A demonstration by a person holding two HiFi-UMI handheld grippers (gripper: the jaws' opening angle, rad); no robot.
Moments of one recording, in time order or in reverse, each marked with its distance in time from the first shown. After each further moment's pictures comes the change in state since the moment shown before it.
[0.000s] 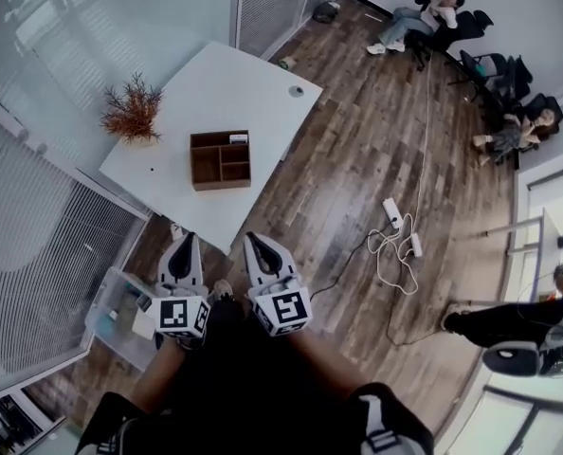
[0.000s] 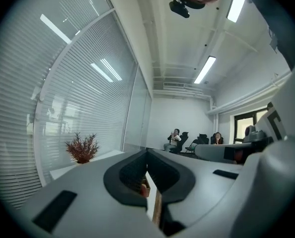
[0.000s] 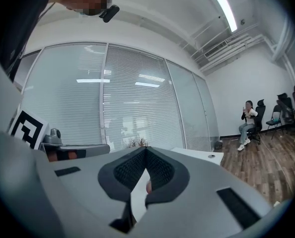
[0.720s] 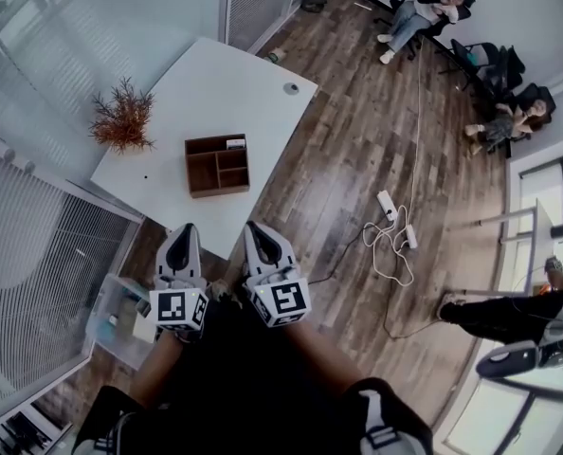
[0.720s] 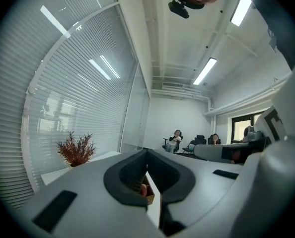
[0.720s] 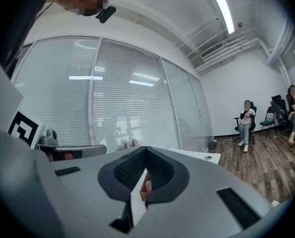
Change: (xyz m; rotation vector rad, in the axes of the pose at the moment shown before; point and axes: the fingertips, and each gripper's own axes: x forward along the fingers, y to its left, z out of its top) left arm 0.056 0.037 0.004 -0.022 0.000 -0.054; right arm 0.059 -0.021 -0.005 -0.001 0.039 -0.074
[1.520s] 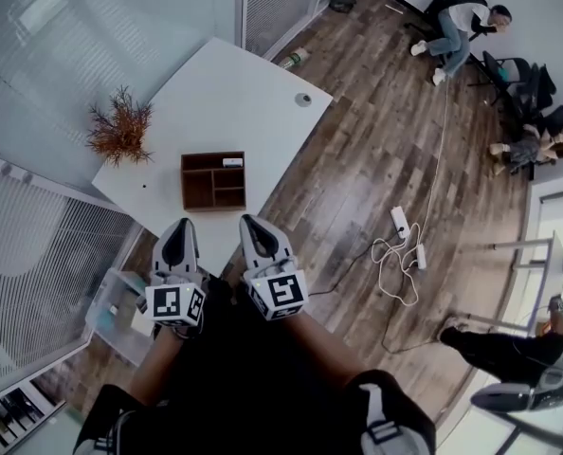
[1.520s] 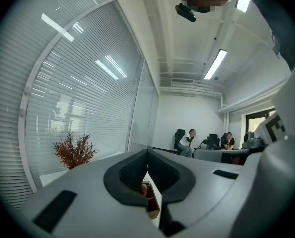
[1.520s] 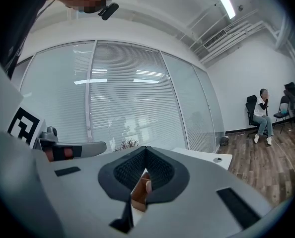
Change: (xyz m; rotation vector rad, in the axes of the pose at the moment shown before) left arm 0.089 -0.008 0.011 -0.002 0.016 0.133; right arm 0.068 -0.078 0.018 0.042 -0.003 0.124
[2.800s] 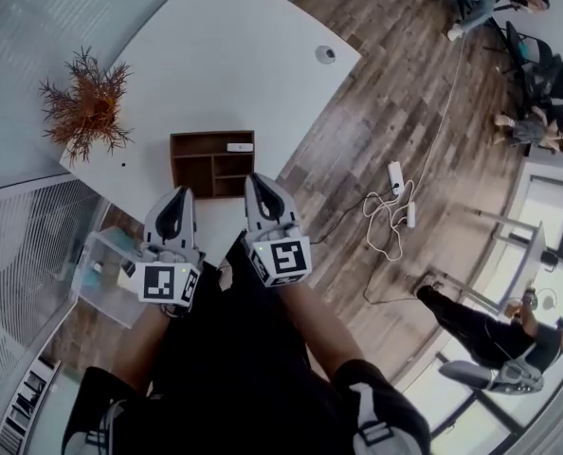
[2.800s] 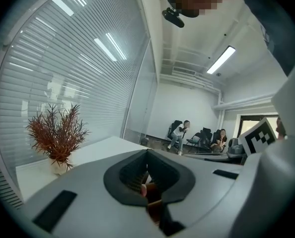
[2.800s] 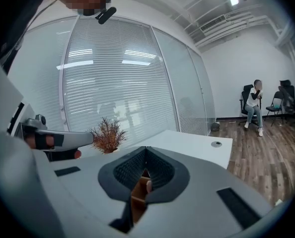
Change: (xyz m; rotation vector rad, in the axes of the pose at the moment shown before) left arm 0.120 0.073 -0.070 -0.067 0.154 -0.103; right arm 0.135 -0.069 -0.099 0.015 0.213 -0.093
